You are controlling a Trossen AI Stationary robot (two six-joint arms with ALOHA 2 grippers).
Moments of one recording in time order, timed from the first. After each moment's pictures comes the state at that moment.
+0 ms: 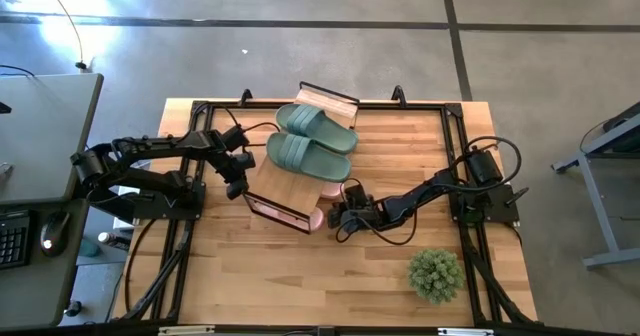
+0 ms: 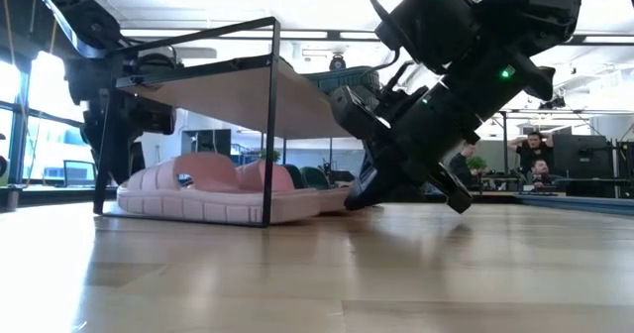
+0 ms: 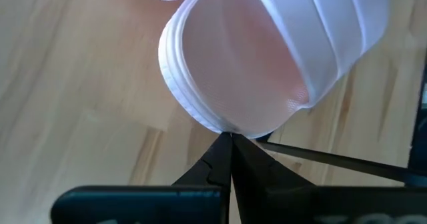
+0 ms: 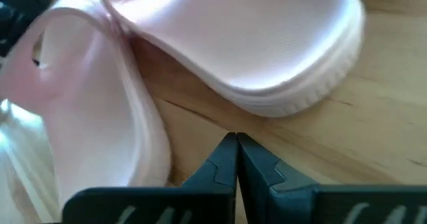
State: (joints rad) left arm 0.74 1.21 0.45 -0.60 0.62 0.12; right arm 0.26 1.93 0.88 0.20 0.59 1.25
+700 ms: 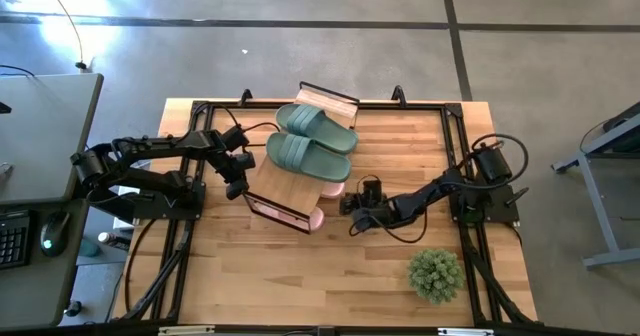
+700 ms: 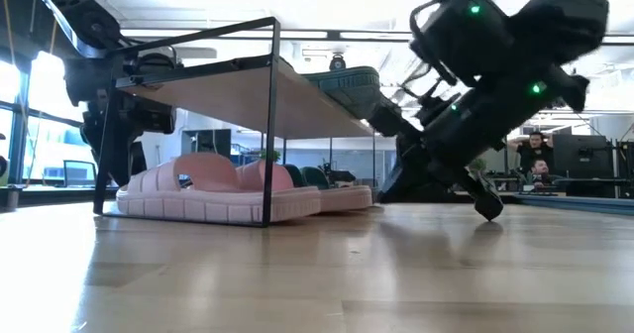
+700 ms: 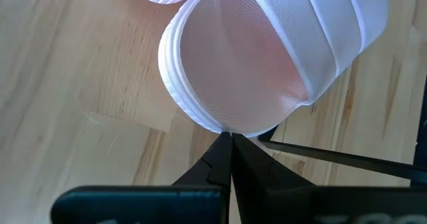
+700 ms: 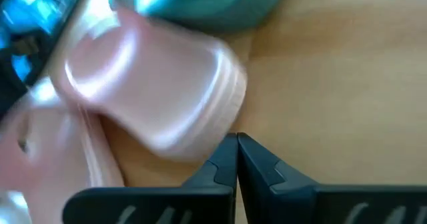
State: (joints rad) left arm 0.75 1.21 0.45 -0.60 0.61 0.15; right arm 0.27 1.86 0.75 0.23 0.74 1.49
